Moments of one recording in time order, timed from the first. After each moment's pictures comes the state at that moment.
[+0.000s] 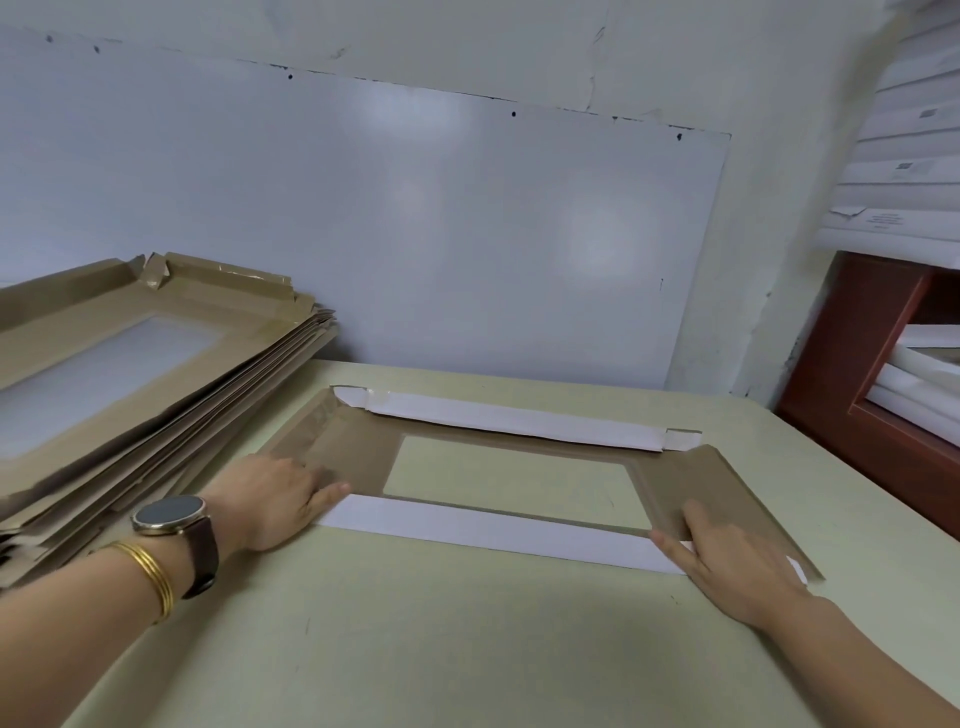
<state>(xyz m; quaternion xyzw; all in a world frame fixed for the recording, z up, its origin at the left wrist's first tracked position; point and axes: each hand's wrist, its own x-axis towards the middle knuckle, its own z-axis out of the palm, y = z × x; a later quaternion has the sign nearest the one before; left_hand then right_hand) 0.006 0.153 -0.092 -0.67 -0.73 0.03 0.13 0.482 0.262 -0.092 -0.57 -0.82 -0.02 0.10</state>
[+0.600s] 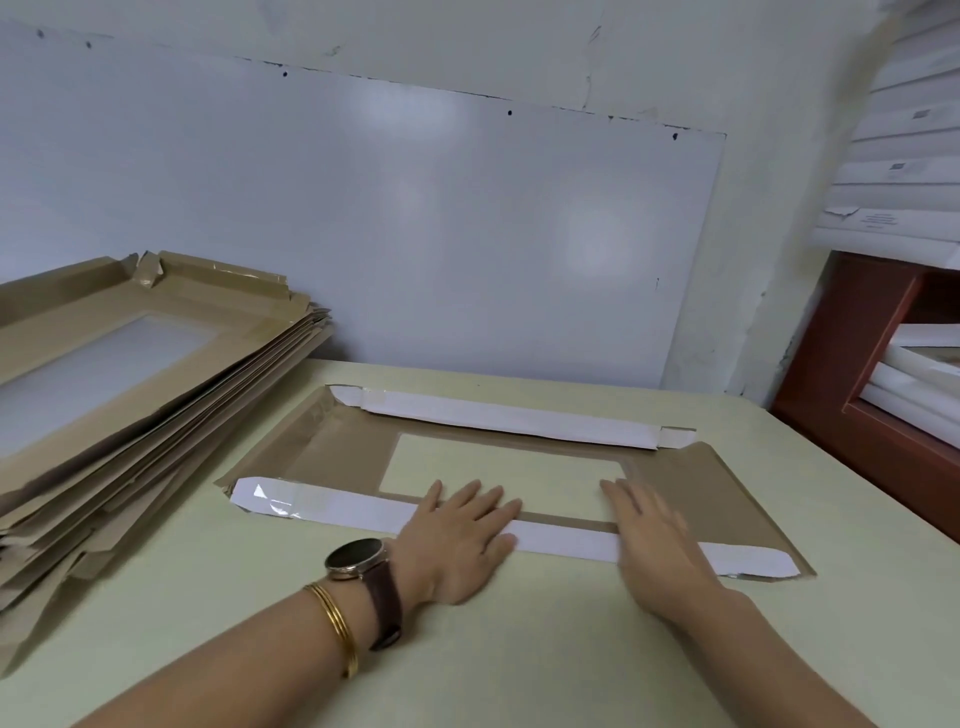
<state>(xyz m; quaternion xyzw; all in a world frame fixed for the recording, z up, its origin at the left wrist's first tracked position) 0.177 0.182 -0.109 -0.77 -0.64 -0.04 -0.03 0.414 0.242 -0.092 -0.53 -0.84 -0.03 0.08</state>
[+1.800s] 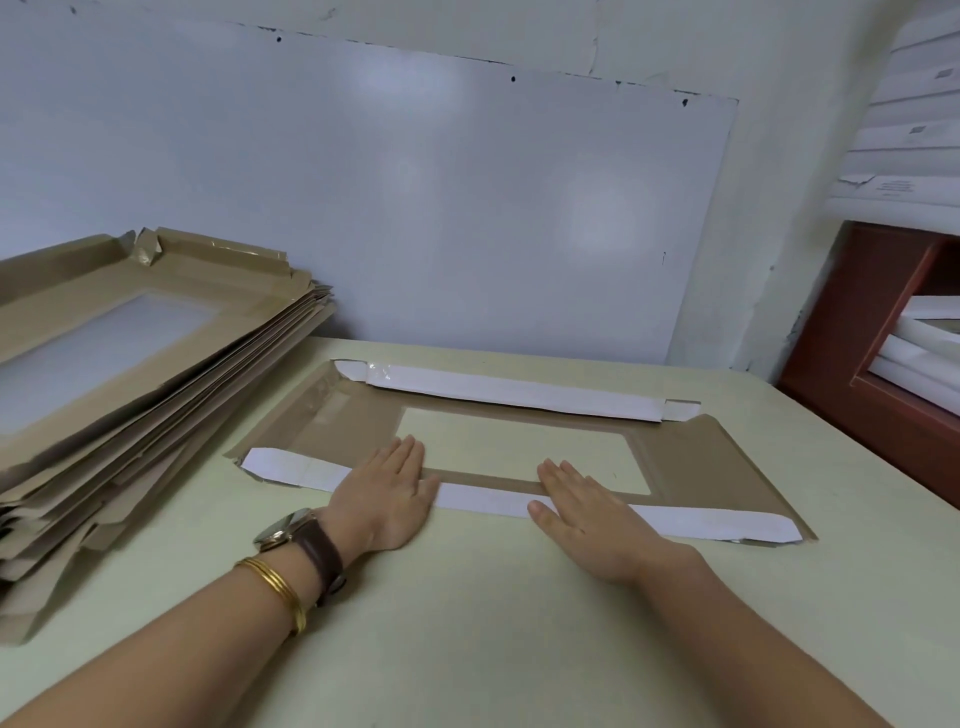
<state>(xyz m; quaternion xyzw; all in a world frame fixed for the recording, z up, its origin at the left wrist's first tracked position) 0.114 0.177 -0.111 -0.66 -0.74 -0.05 -0.06 0.370 0.243 -0.109 -0.44 -0.89 0.12 -0.01</state>
